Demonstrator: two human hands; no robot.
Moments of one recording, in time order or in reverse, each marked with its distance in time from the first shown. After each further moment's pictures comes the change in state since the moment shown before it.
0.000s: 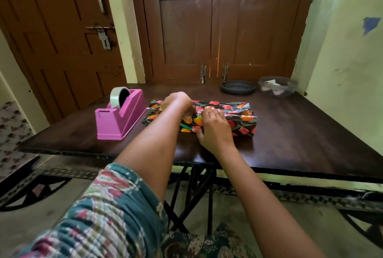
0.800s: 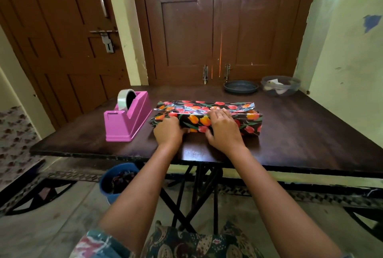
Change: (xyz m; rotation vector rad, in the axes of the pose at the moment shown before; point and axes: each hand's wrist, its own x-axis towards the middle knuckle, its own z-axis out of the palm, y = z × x) left_hand -0.017 -0.071 0.064 -0.094 0.378 0.144; right_hand -0.002 0.005 -0.003 0.029 -0.007 -0.015
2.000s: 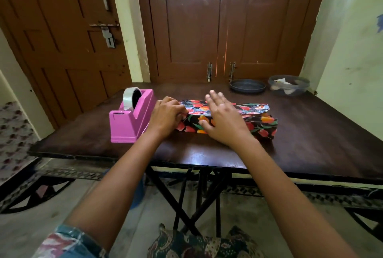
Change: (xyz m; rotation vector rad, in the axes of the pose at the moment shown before) left_hand 0.047 -0.043 -0.025 -0.024 0.172 0.597; right_hand 0.029 -0.034 -0.027 -0.056 -0.128 -0.027
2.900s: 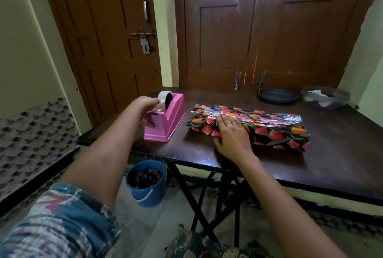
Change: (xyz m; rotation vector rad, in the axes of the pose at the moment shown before) left_hand -0.012 -0.058 -0.105 -0.569 -0.294 -1.160; right_hand 0.004 -0.028 0.051 0.003 0.031 -0.055
